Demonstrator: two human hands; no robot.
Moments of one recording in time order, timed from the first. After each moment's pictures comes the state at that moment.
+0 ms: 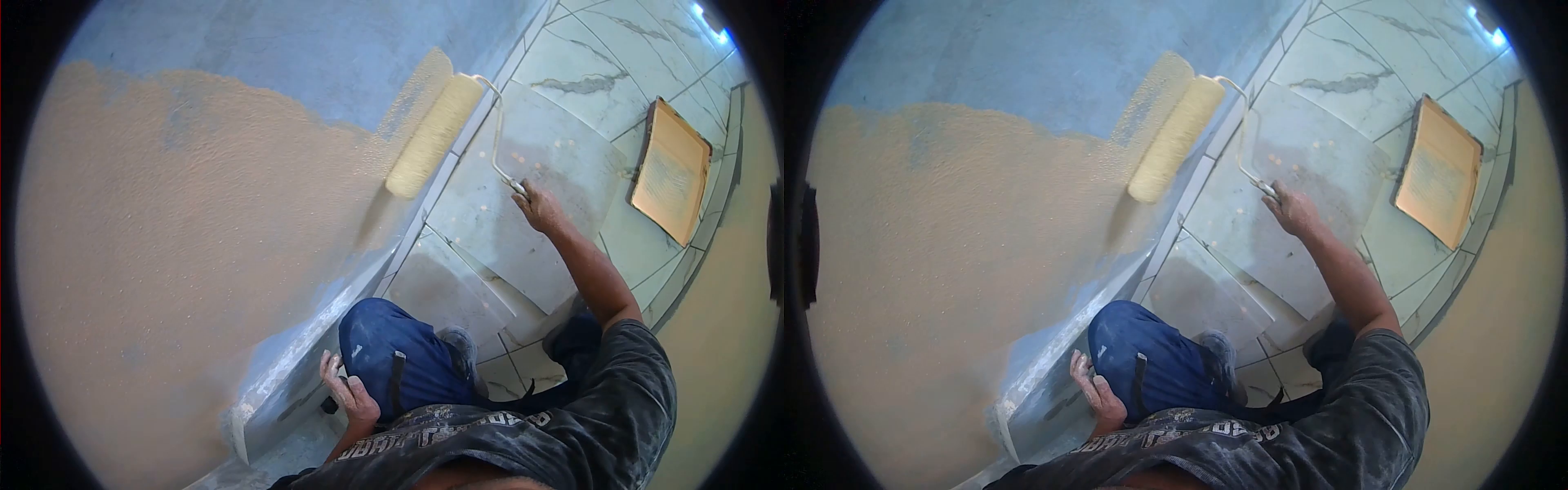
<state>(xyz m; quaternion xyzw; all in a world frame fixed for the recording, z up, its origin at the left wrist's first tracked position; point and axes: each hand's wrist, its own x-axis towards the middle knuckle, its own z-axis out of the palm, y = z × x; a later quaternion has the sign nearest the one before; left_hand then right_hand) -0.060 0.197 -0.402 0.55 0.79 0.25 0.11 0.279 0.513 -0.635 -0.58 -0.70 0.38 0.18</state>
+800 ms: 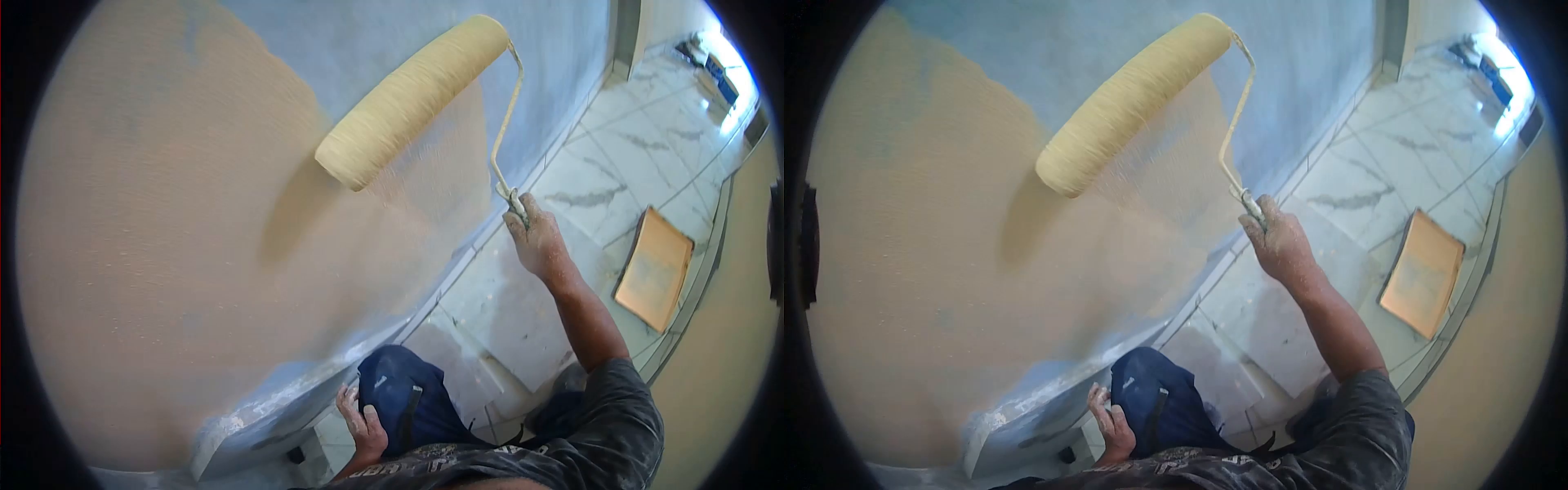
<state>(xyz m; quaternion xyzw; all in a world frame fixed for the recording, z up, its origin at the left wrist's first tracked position) -0.044 0.197 -0.412 0.51 0.78 0.35 0.09 0.234 0.568 -0.354 -0.51 -0.68 0.37 0.38</state>
